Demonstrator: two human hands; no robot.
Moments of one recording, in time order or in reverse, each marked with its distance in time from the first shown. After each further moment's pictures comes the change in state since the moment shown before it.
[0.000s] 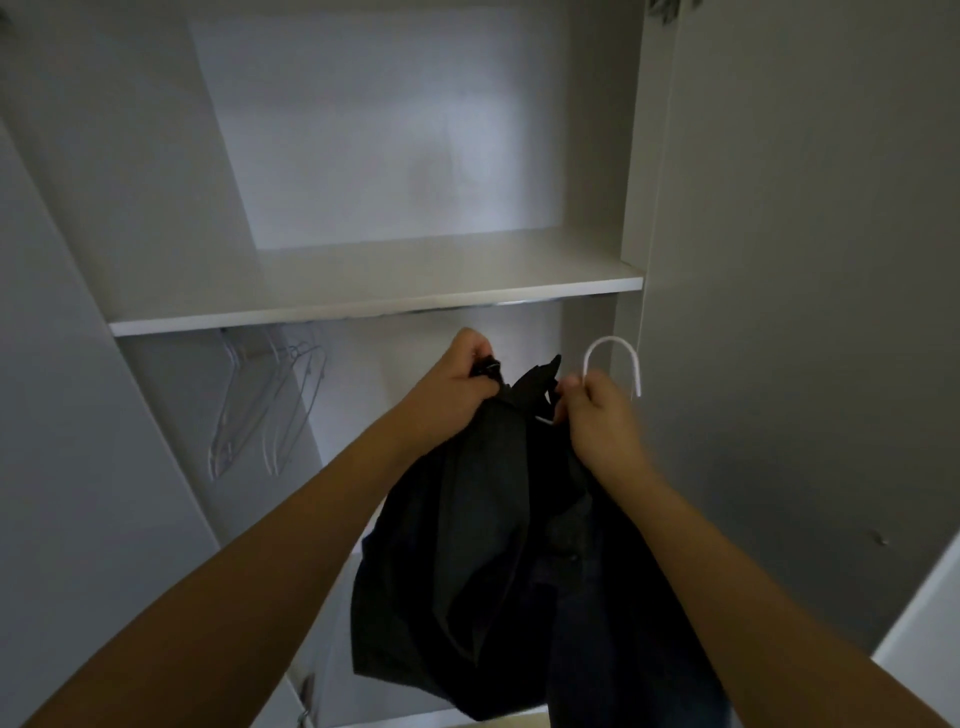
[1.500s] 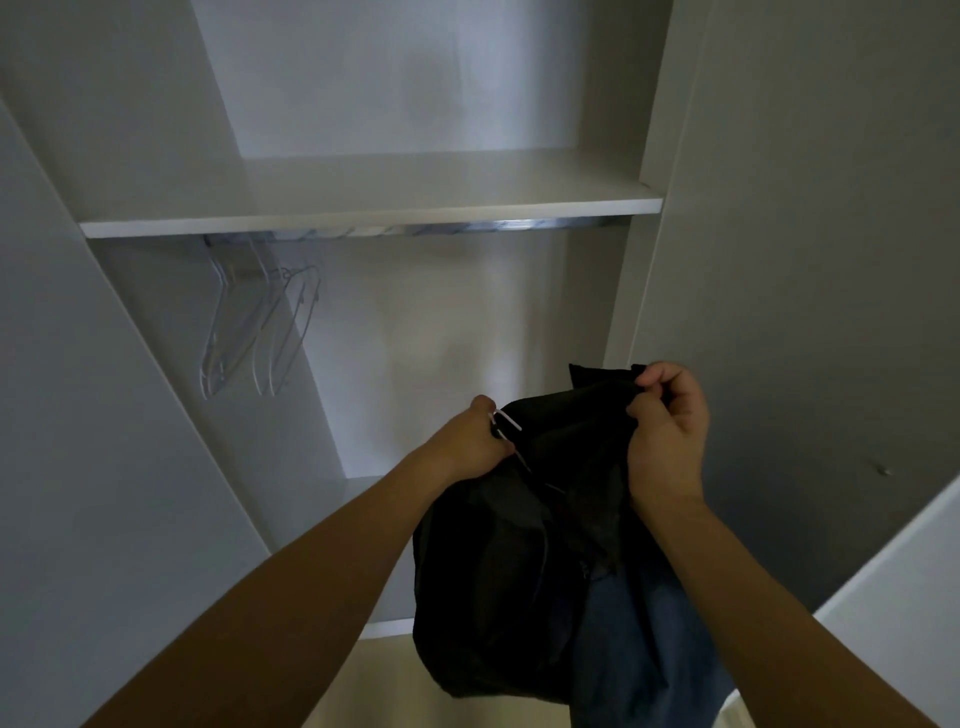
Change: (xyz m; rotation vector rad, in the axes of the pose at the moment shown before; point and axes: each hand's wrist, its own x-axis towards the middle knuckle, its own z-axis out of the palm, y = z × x) left_hand -0.049 -0.106 0.082 0.258 -0.252 -0.457; right_hand -0.066 0.050 -0.018 0.675 0.220 0.009
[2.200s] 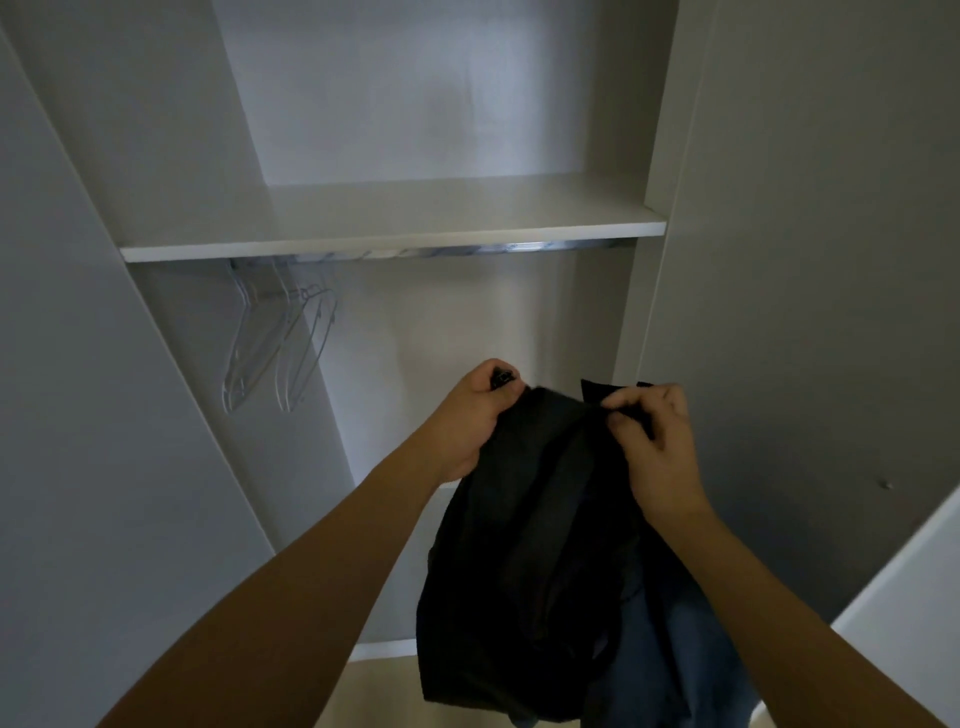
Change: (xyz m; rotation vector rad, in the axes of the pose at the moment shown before) left_hand -0.038 0.049 -0.039 -0.951 0.032 0.143; right_hand 0.003 0.002 -0.010 -0.389 -0.234 -0.130
